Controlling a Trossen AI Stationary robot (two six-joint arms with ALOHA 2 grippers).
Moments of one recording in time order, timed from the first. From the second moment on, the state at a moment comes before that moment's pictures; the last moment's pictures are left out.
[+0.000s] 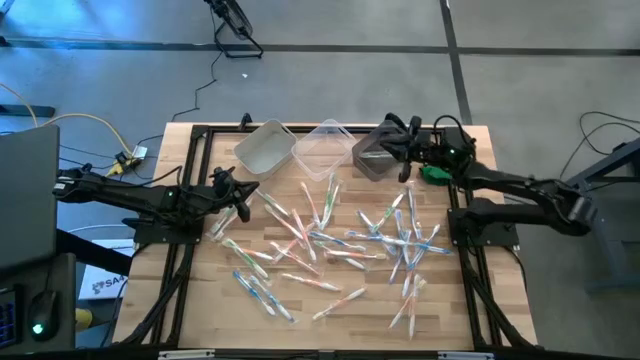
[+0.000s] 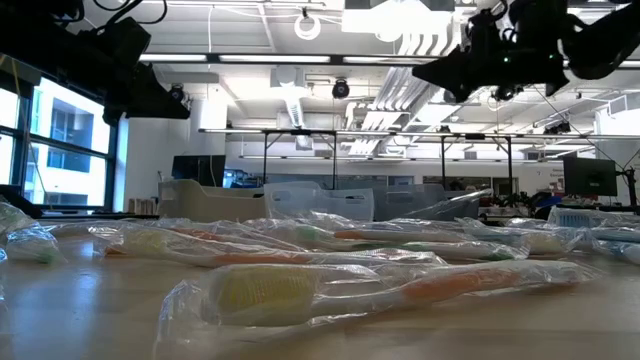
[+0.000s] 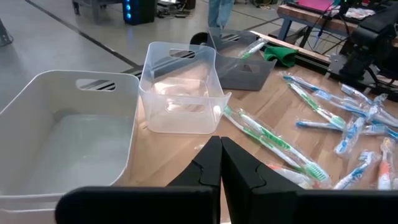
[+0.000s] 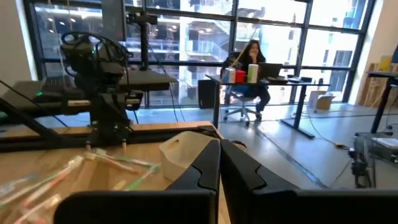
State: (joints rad) left arm -0.12 0.56 0.28 -0.03 -0.69 -0.40; right arm -0.69 0.98 0.40 0.68 -0.44 -0.02
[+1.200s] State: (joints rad) left arm -0.12 0.64 0.33 -0.11 -0.67 -0.54; right arm -0.69 0.94 0.38 0.65 -0.44 -0.05
